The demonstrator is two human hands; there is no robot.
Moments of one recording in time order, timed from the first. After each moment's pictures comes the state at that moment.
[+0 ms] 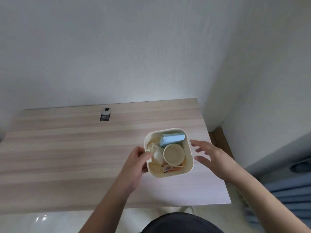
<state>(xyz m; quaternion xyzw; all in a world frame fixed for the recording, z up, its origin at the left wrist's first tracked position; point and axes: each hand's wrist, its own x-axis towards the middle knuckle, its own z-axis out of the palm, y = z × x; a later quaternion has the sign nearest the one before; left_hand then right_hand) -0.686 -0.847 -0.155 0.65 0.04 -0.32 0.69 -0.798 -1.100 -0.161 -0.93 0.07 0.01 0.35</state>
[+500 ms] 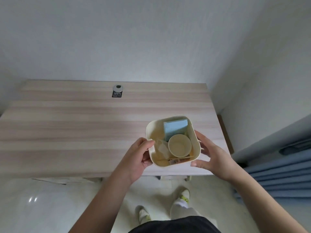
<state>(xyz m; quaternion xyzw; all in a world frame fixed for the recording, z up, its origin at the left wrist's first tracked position) -0.715 -0.726 -0.159 0.54 0.06 -0.39 0.75 -0.834 -0.960 -0.143 -0.85 0.08 0.06 0.52</state>
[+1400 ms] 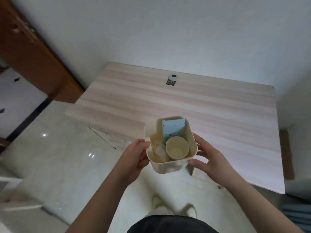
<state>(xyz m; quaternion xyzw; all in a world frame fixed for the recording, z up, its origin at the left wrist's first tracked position) -0.816 -0.619 -0.121 0.60 0.14 -0.21 0.76 -0.842 -0.871 -0.156 -0.81 -0.07 0.10 0.57</state>
